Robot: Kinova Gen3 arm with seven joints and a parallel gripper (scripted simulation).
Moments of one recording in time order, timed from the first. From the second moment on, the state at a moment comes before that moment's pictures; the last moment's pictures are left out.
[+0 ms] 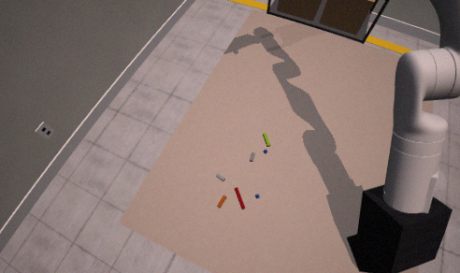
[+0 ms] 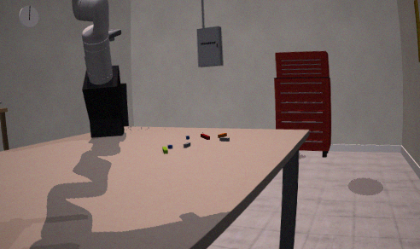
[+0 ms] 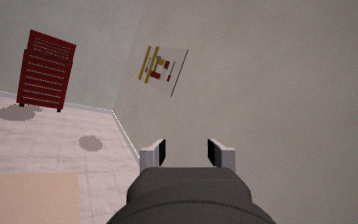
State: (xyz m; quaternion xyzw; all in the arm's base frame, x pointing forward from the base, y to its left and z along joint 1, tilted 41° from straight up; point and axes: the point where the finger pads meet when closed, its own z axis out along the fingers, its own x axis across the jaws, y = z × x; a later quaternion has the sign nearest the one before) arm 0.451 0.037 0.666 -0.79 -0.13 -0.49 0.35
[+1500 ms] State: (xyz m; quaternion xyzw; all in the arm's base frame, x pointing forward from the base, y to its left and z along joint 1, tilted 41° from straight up) arm 0.464 0.126 0.654 -0.80 -0.06 -0.45 0.39
